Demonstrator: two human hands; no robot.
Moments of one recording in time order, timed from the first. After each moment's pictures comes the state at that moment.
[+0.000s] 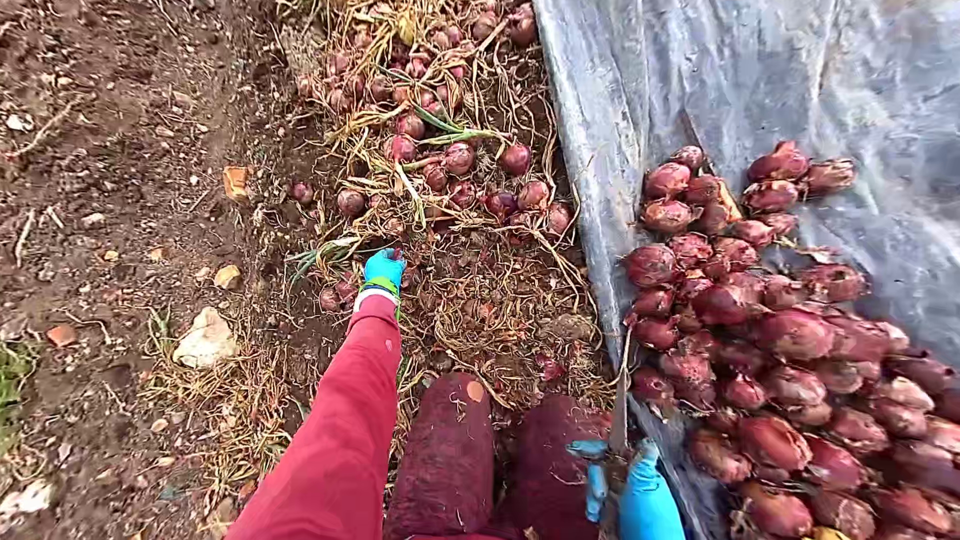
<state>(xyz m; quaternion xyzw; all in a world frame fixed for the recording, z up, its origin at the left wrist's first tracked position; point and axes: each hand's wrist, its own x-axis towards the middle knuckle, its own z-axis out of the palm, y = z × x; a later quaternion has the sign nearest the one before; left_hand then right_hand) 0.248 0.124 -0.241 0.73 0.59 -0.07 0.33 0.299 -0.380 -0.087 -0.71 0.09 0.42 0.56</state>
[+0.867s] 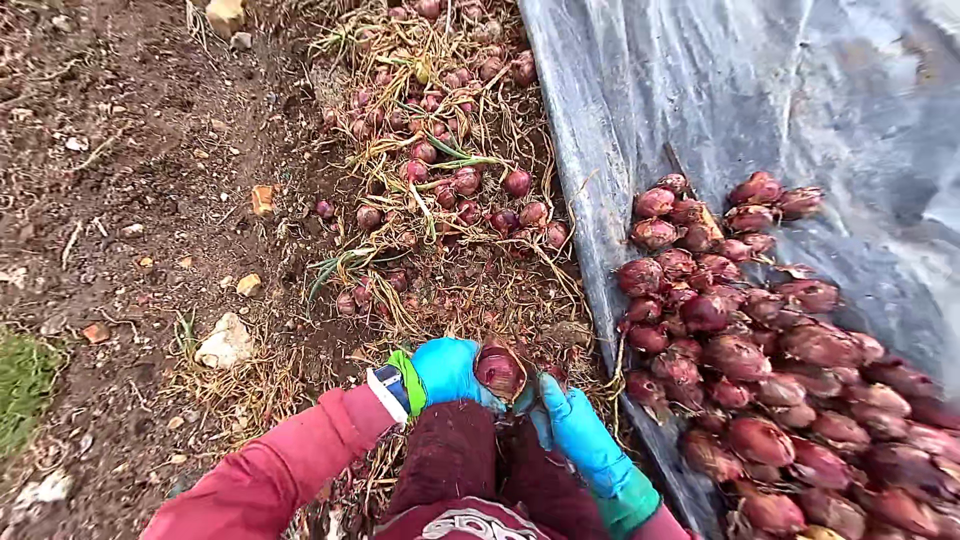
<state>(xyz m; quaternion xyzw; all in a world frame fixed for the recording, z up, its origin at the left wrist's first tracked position) 0.213 -0.068 -0.025 0.85 0.23 -0.32 0.34 0.307 -0.302 -0.076 -0.69 -0.17 0.48 0.52</state>
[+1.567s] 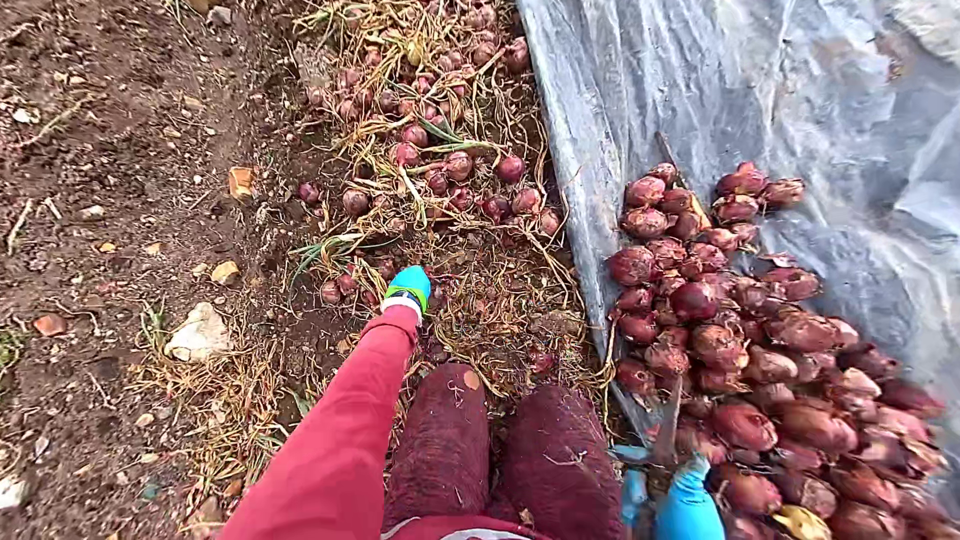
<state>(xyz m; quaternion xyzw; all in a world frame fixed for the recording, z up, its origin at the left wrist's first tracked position) 0.260 0.035 -0.200 0.80 0.49 -0.27 0.22 0.288 -0.438 -0.067 -0.75 0.12 0.34 0.56</state>
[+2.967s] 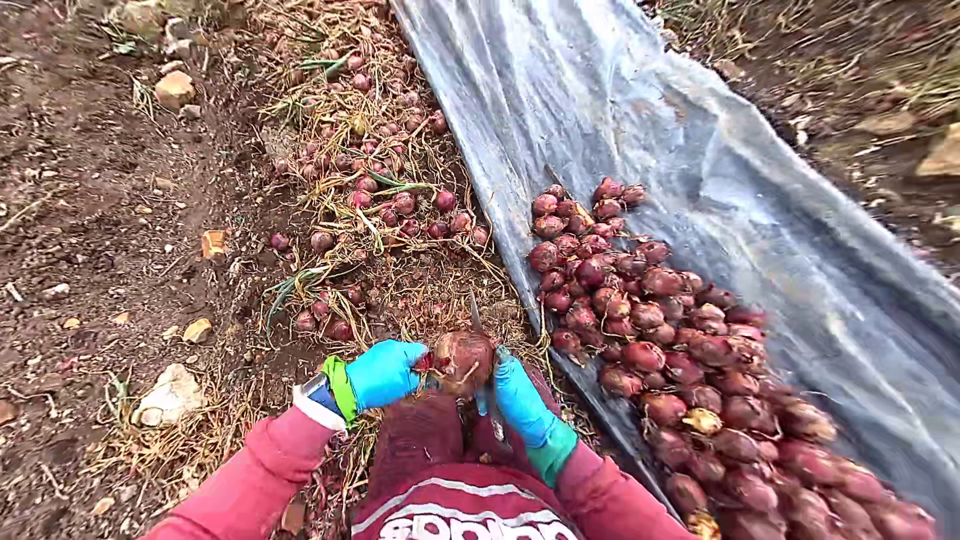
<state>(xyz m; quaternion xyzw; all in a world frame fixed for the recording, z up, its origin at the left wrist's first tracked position) 0.144 -0.114 0.036 0.89 0.11 -0.22 0.40 0.251 -0.347 -0.047 -0.61 -0.16 0.45 0.64</state>
